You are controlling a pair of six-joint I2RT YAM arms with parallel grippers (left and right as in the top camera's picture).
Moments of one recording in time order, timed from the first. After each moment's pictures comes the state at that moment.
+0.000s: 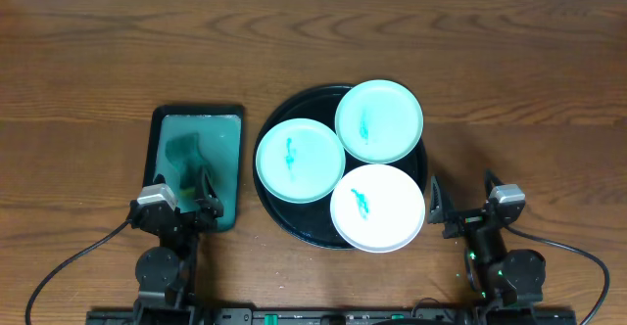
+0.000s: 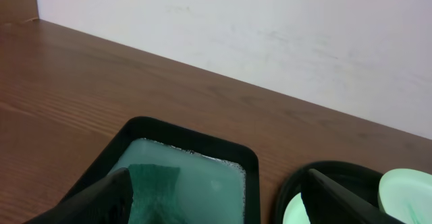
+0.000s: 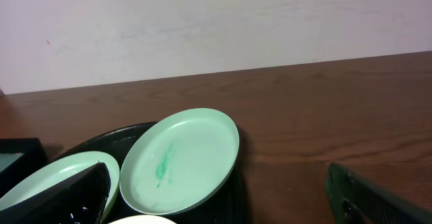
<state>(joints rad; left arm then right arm) -0.10 0.01 0.02 -0.10 -0.17 -0.30 0.08 0.01 0.01 -0.06 -0.13 0.22</state>
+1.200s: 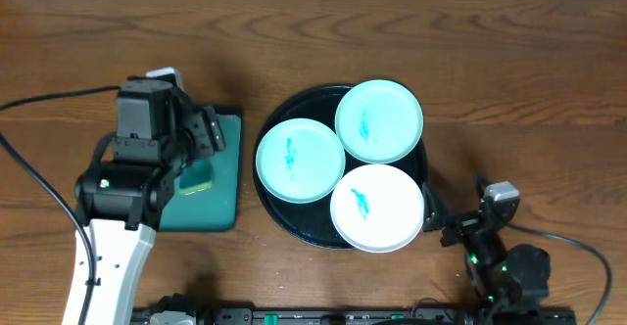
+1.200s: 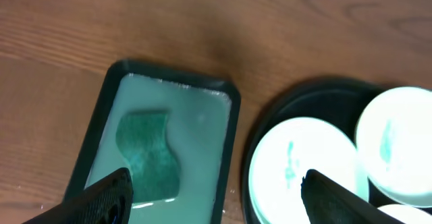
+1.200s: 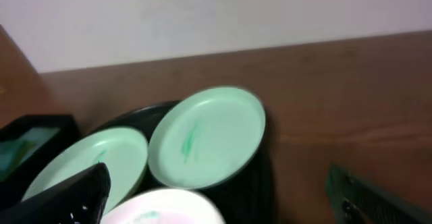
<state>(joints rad) -0.10 1.11 1.13 -0.84 -0.03 -0.31 0.08 0.07 0.13 -0.25 -0.23 0.24</state>
